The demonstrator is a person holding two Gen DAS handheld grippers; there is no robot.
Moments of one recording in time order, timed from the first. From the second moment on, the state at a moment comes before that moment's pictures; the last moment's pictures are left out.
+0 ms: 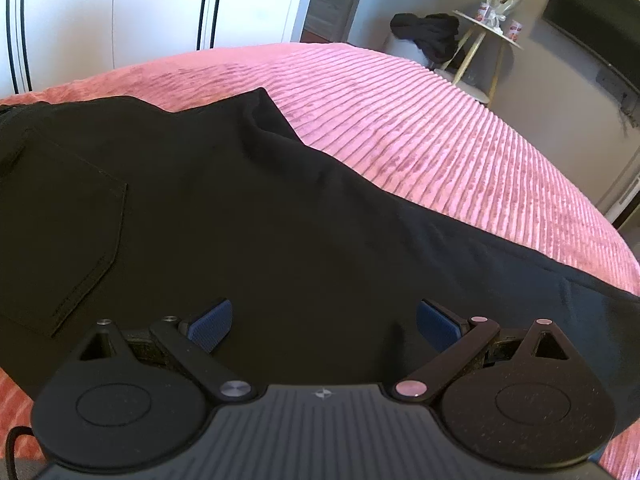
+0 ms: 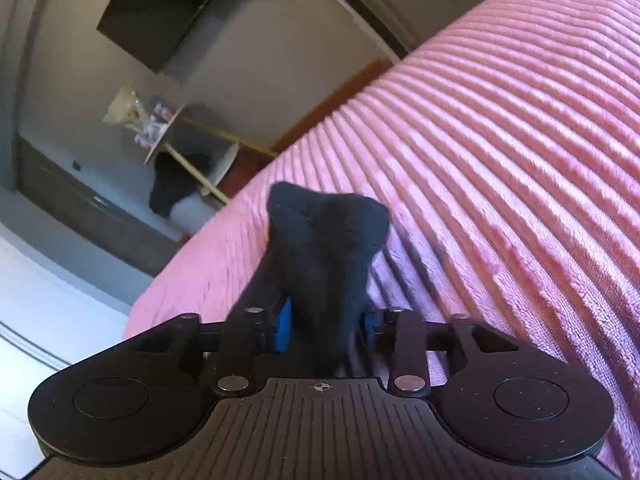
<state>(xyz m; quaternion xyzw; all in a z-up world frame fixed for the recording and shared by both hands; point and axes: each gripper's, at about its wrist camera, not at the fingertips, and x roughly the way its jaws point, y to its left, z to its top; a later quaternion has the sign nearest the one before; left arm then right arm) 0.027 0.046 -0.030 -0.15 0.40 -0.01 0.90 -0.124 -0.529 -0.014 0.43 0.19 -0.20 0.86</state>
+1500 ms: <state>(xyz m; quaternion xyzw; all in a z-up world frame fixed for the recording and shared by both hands) 0.049 0.028 -0.052 -0.28 0.46 -0.27 0.80 -0.114 -0.307 -0.024 0.44 0.34 -0.11 0.82</state>
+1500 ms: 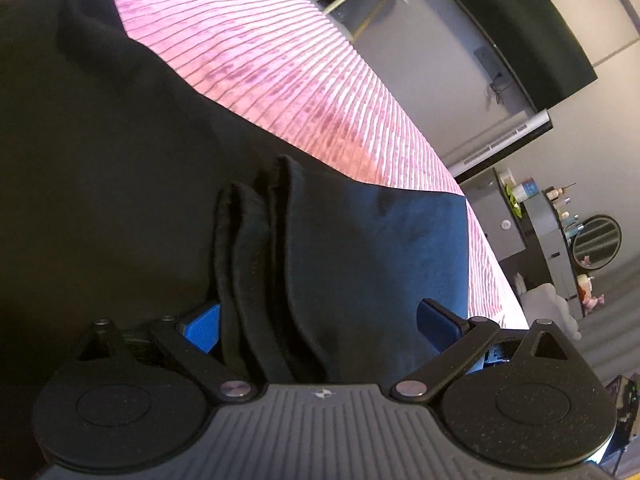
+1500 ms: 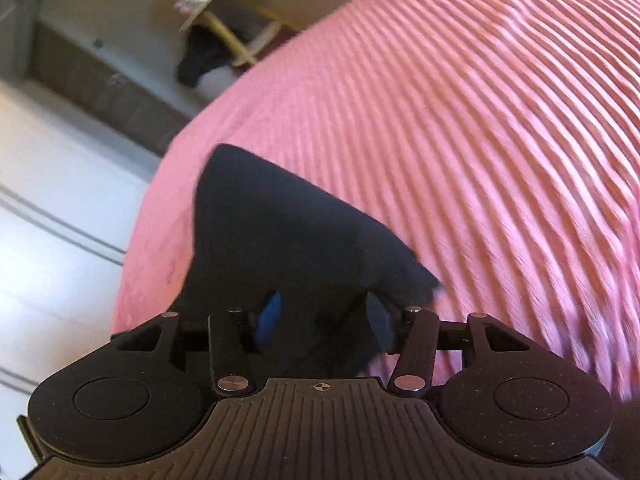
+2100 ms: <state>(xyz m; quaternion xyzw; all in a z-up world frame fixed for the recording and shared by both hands) 0.039 0.052 -0.029 -0.32 0.37 -0.24 0.84 -0.113 -0.303 -0.034 0.47 0.31 -0.05 0.82</state>
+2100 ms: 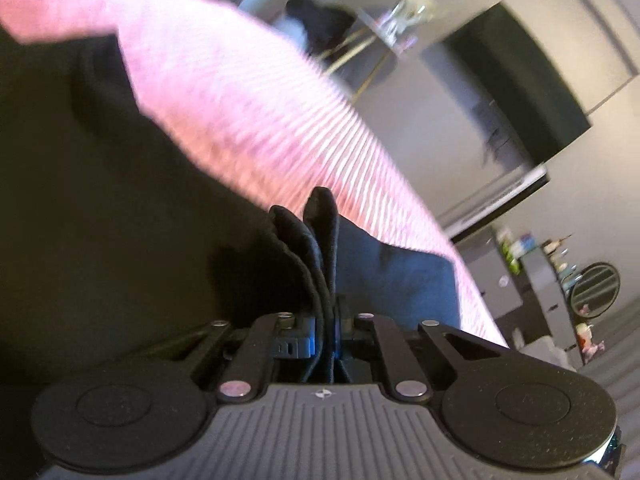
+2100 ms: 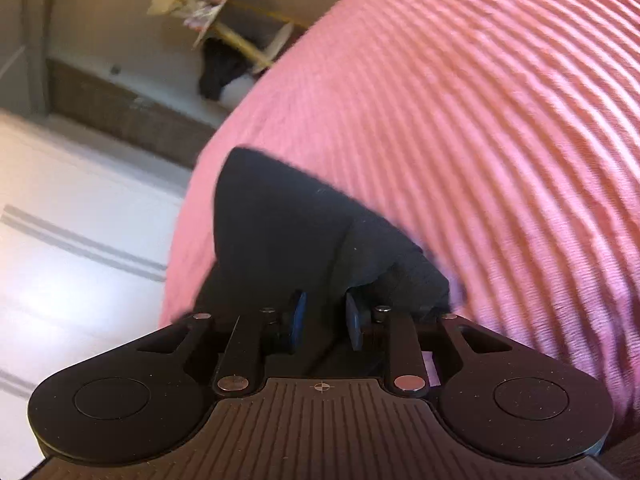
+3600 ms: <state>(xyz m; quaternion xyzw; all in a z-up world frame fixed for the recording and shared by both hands) 0.011 0.091 -0.025 -0.13 0.41 0.00 0.90 -0.049 -0.201 -0.032 0.20 0.37 0.00 0.91</state>
